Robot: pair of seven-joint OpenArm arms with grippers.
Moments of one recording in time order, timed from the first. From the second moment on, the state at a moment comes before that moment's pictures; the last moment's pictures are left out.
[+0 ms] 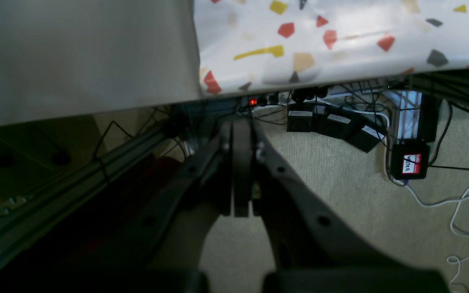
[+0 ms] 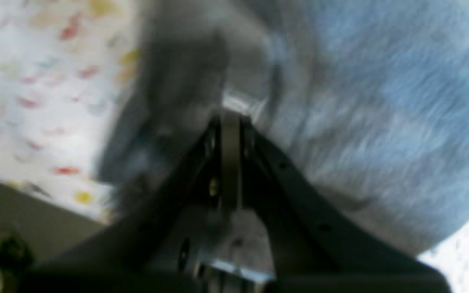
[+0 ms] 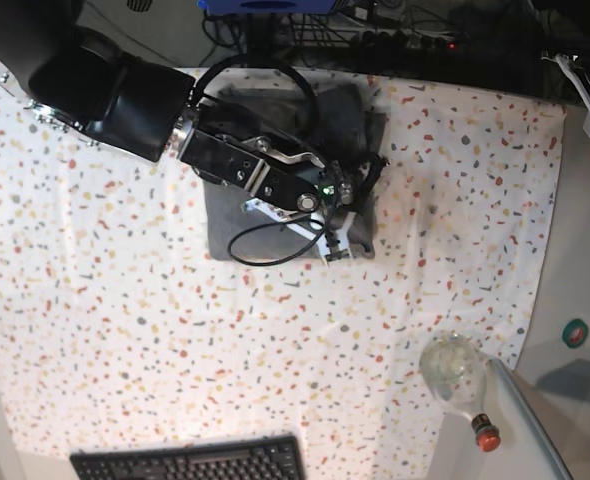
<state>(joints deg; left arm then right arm) 30.7 -25.6 -40.4 81.1 -7.2 -41.3 34.8 22.8 0.5 -67.9 73.3 36.2 -39.5 -56.4</state>
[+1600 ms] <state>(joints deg) 30.6 -25.2 -40.3 81.1 -7.4 -41.3 34.8 26.6 -6.5 -69.1 56.7 37.4 -19.0 -32.5</state>
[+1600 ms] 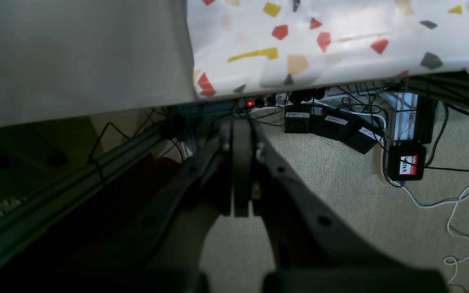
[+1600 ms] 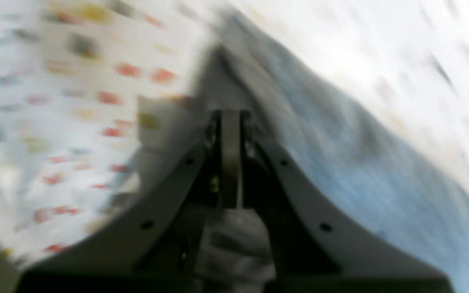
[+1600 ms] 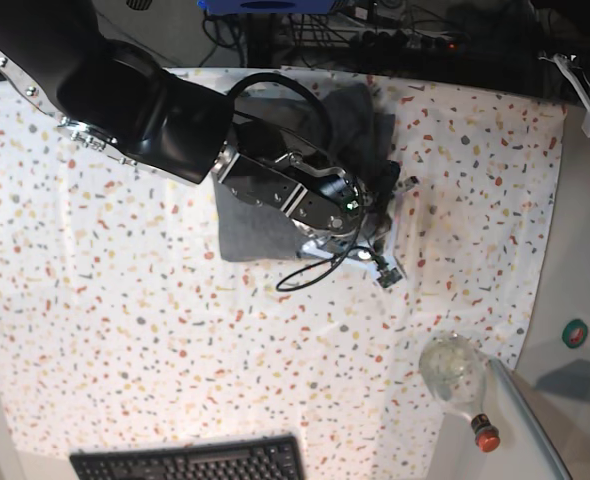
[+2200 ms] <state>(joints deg) 28.2 -17.4 -40.0 96.7 -22.0 -41.7 47.8 15.4 16.5 -53.6 97.9 38.0 -38.6 -50.5</state>
